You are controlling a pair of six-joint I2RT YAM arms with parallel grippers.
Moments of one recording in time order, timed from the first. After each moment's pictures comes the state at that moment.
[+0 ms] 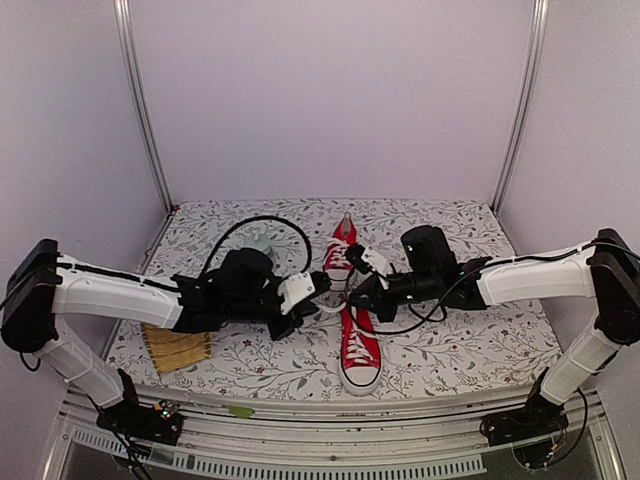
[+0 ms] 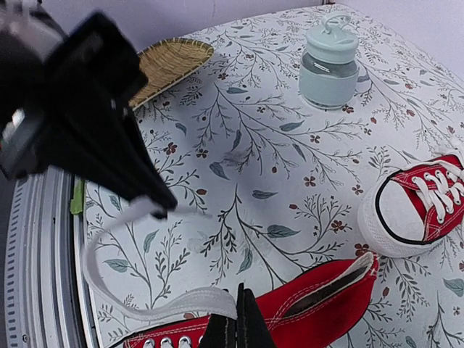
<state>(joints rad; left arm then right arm) -0.98 1.46 0.78 0.16 0.03 0.33 0.82 1.59 0.88 0.14 -0.41 -0.11</state>
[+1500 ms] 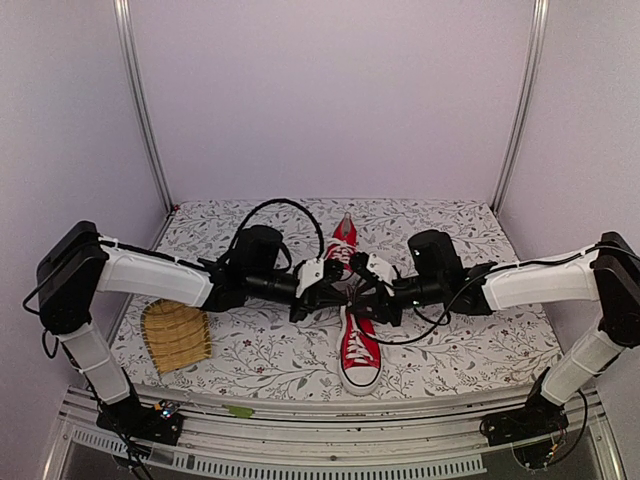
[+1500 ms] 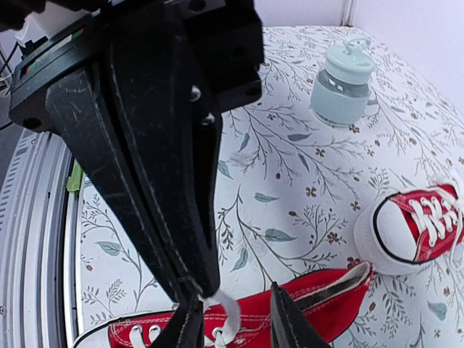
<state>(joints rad) -0.86 1.73 0.96 0.32 0.60 0.50 0.81 1.57 0.83 0.20 -0.46 -0.25</state>
